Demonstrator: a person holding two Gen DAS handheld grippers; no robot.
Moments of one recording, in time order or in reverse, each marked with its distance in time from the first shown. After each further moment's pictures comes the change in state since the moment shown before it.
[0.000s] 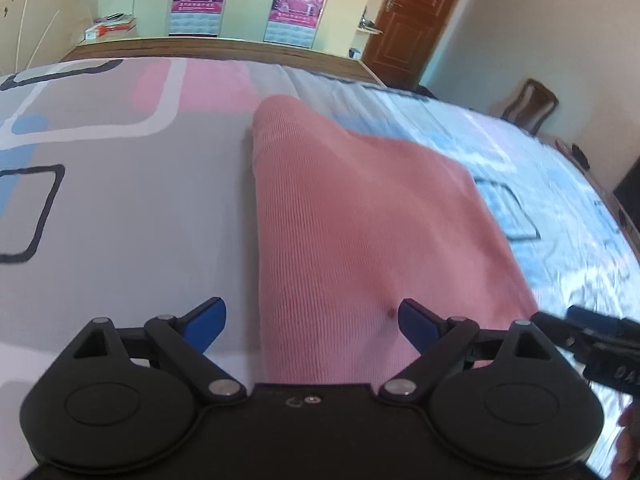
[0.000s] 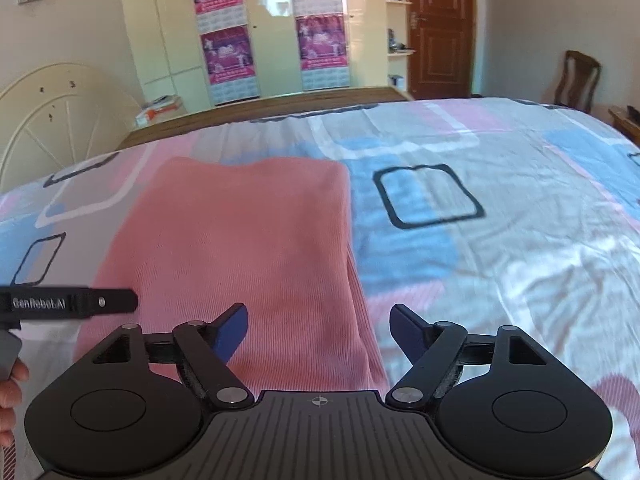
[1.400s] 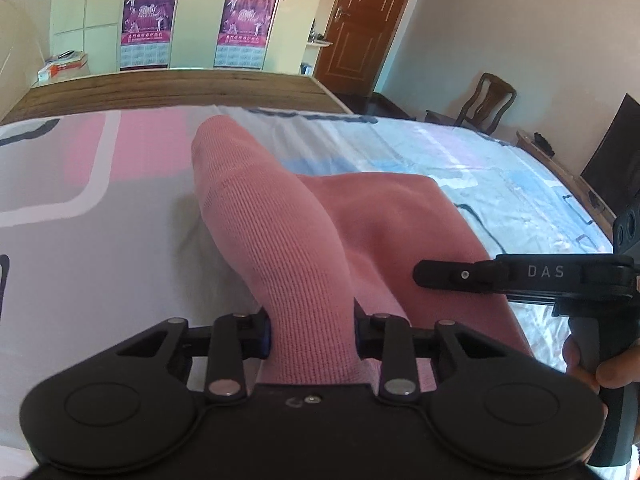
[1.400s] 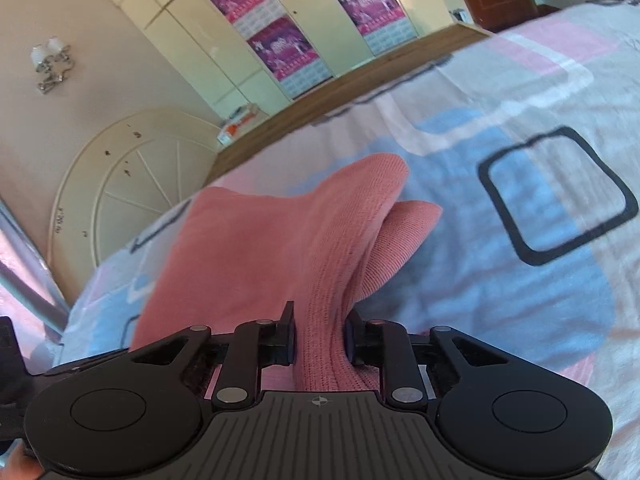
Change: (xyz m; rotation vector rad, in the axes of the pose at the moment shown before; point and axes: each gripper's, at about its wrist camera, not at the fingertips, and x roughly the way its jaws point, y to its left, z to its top) left arm 0.002 -0.030 0.030 0.126 -0.052 -0.091; right arm 0.075 -0.036 0.073 0.256 0.092 0.419
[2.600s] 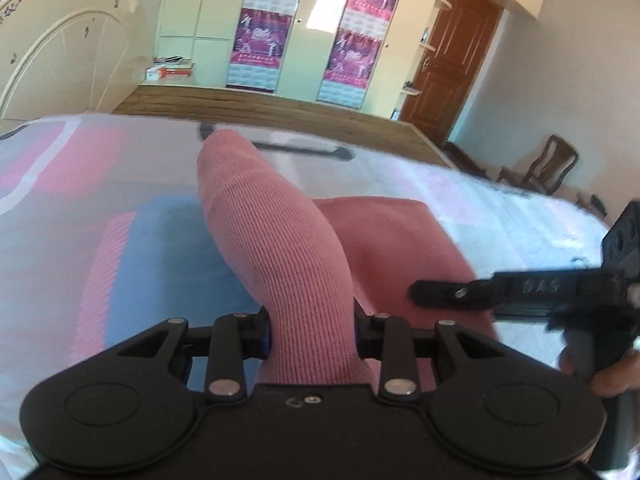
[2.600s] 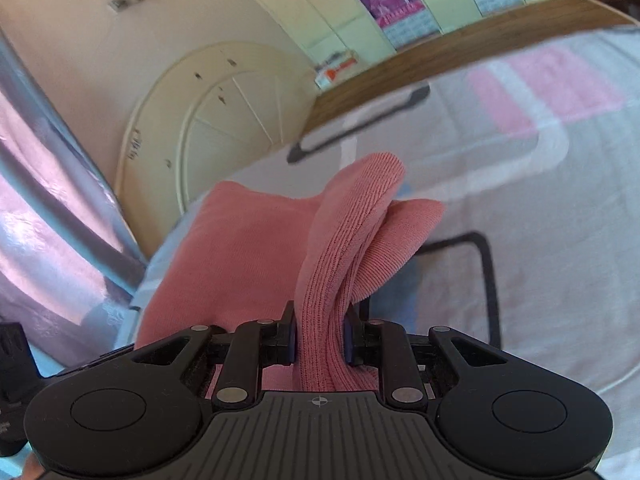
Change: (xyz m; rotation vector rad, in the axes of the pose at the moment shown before) left arm -0.172 0.361 -0.025 -0.114 -0.091 0.146; right arm 0.228 0.336 -0.093 -0.063 0.131 0.154
